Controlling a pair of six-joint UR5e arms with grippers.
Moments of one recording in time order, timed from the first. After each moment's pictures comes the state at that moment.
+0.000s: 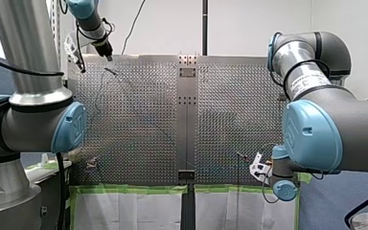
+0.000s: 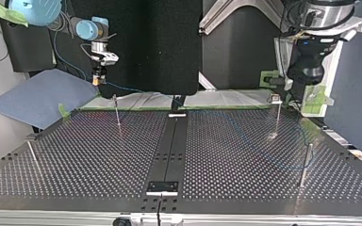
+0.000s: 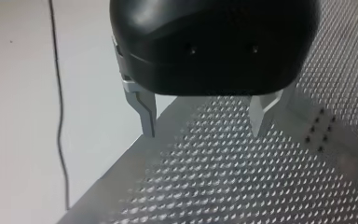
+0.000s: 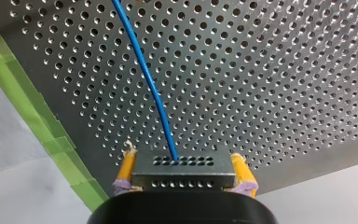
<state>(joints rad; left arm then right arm) 0.05 -1.17 -1.80 -3.59 -1.56 -2.15 1.73 -0.59 1.94 -1.37 1.49 1.95</state>
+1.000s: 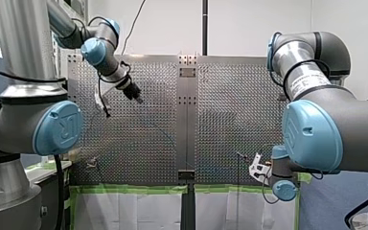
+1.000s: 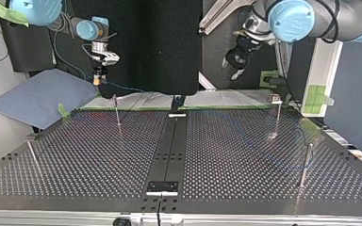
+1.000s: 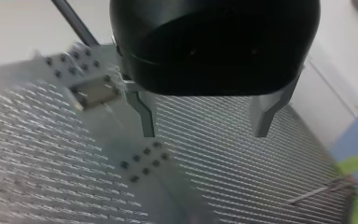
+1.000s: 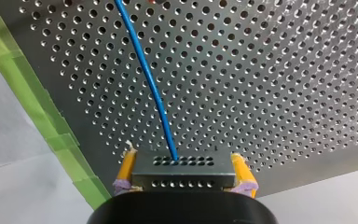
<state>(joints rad) -0.16 -1.38 -2.07 -3.33 -1.36 -2.25 1.73 -0.59 1.94 -1.35 1.49 1.92</state>
